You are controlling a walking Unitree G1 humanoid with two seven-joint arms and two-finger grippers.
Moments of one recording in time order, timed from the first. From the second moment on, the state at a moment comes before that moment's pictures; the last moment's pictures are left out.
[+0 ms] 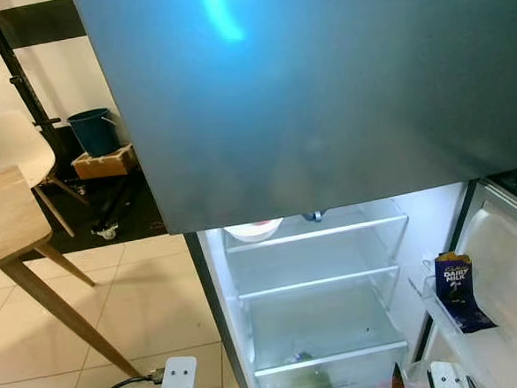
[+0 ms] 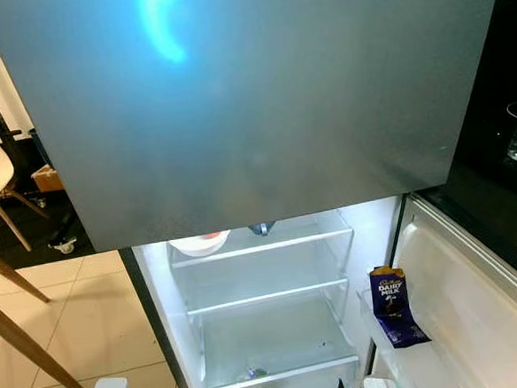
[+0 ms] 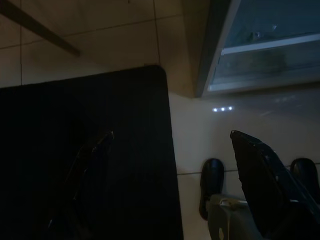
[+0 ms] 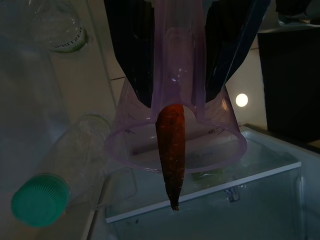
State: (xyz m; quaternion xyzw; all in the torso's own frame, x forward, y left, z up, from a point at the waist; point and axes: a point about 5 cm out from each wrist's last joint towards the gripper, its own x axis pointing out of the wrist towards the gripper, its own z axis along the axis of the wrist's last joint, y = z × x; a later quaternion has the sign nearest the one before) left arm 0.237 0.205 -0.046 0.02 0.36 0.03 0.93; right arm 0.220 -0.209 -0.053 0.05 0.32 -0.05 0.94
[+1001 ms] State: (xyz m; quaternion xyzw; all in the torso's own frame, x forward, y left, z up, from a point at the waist) left arm 0.245 0.205 -0.039 0.02 0.34 0.04 0.94; right arm 0.224 -0.208 -0.051 0.05 0.32 -0.05 0.95
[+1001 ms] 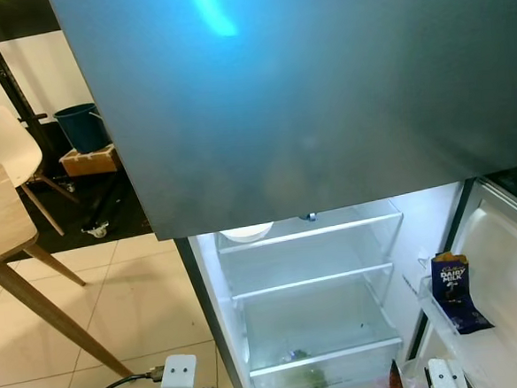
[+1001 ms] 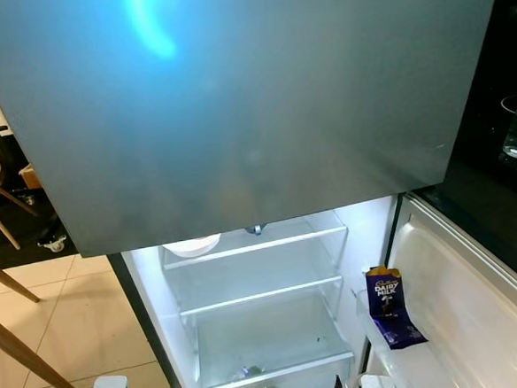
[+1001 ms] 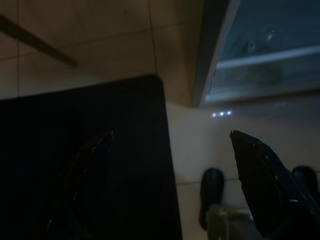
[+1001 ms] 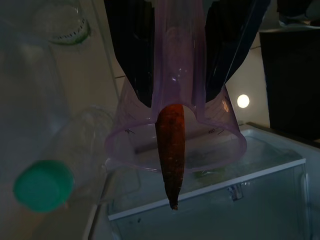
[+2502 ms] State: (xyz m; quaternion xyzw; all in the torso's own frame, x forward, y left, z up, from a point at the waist) left arm 0.253 0.199 -0.035 0.01 0.33 0.03 0.94; right arm 0.230 -0.206 -0.048 0.05 0.32 -0.05 0.95
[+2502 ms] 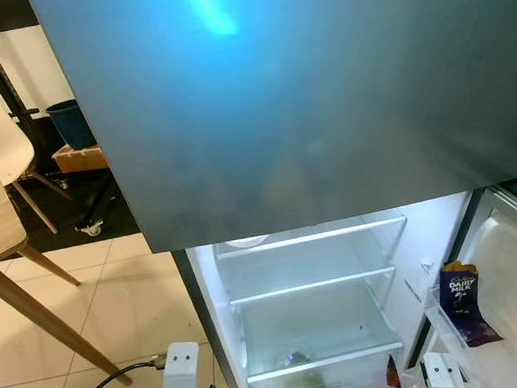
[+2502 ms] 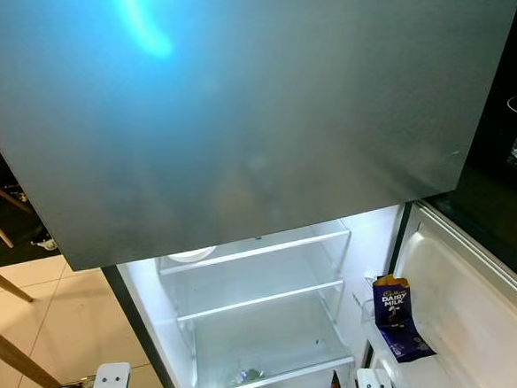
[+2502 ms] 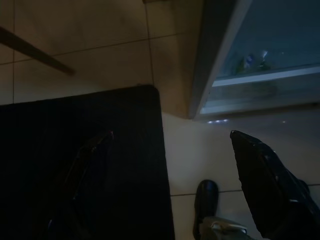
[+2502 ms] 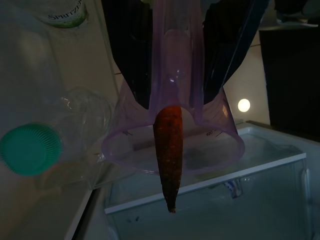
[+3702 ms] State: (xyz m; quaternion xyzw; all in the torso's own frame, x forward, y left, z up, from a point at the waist) left arm 0.254 0.189 -0.036 0.03 0.34 0.00 0.94; right arm 0.223 -0.195 -0.055 0.07 0.33 -0.05 0.94
